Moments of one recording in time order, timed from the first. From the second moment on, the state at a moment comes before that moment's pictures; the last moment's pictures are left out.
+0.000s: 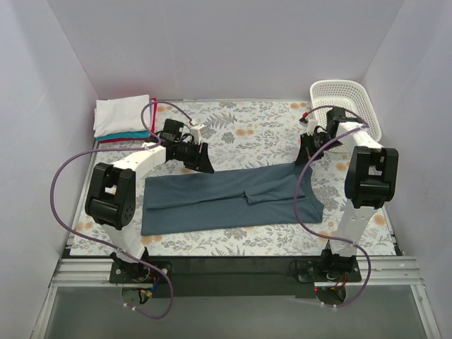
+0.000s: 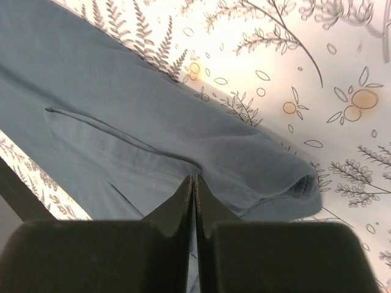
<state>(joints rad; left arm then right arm) -0.34 1.77 1.21 -0.37 0.72 -0.03 -0.05 1.93 1.46 -0.87 -0.70 -0.39</state>
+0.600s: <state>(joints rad) 0.00 1.86 1.07 -0.40 0.70 0.02 -0.04 2.16 1.57 -0.82 -0.62 -0.29</state>
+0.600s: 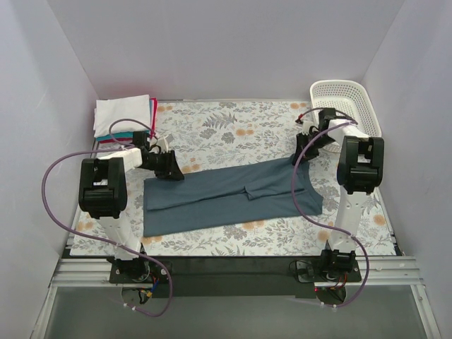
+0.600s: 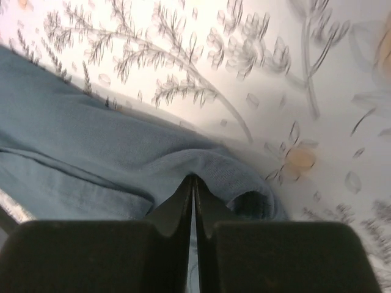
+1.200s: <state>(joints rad) 0.20 1.55 0.97 -0.52 0.71 0.03 0.21 2.25 2.06 -0.74 -0.33 -0.29</state>
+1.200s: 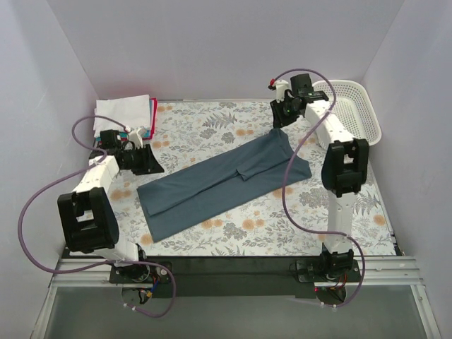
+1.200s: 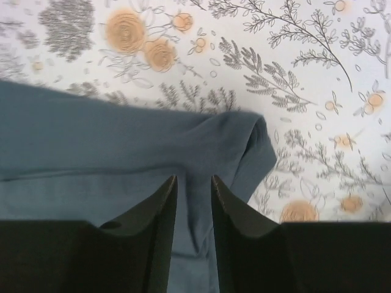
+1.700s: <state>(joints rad) 0.07 1.70 1.14 -0.62 0.48 0.37 0.20 1.88 1.42 -0.74 -0.48 -0.25</state>
